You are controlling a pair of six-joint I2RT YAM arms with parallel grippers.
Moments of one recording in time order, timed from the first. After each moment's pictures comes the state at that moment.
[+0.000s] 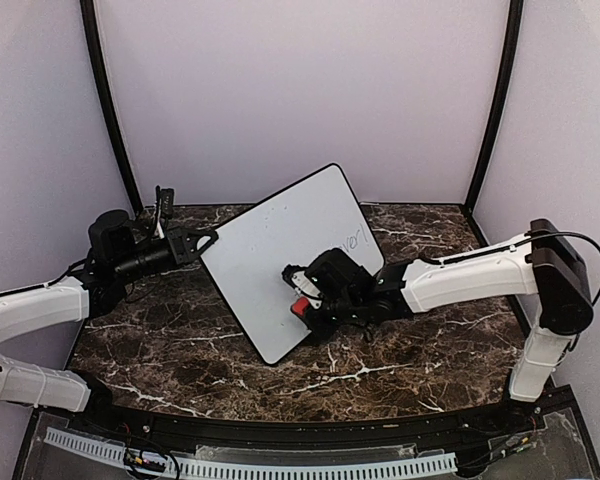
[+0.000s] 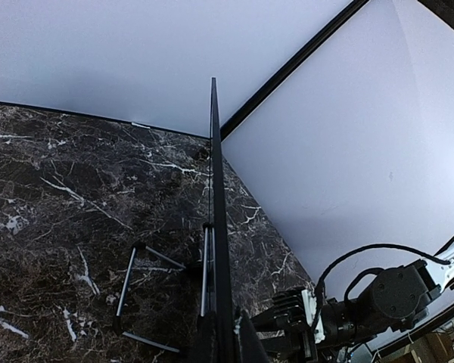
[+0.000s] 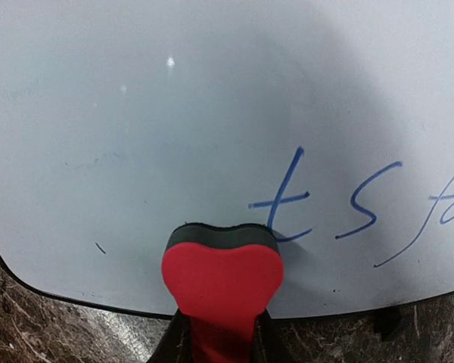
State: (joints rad) left arm -0.42 1.12 0.58 0.43 0.50 -0.70; right arm 1.09 1.77 1.13 -0.24 0.21 0.08
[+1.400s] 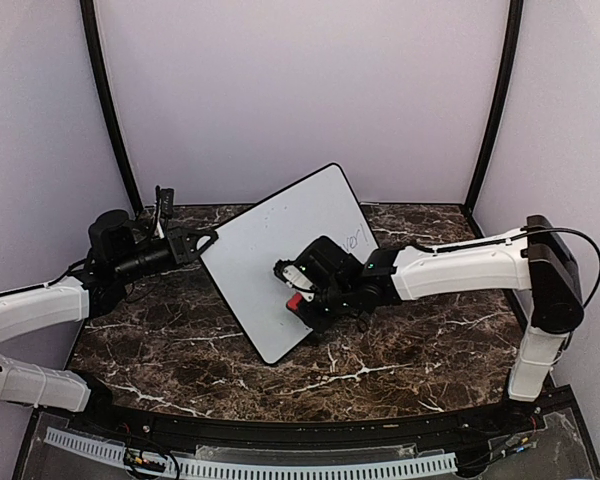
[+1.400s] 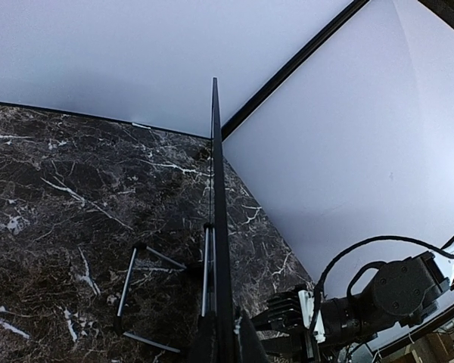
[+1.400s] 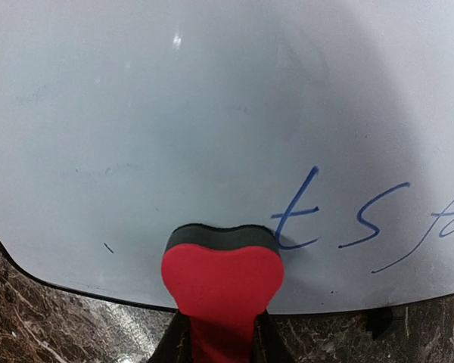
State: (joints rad) left arm -0.42 1.12 0.58 0.42 0.50 -0.70; right arm 1.09 1.82 1.26 -0.40 0.19 0.05
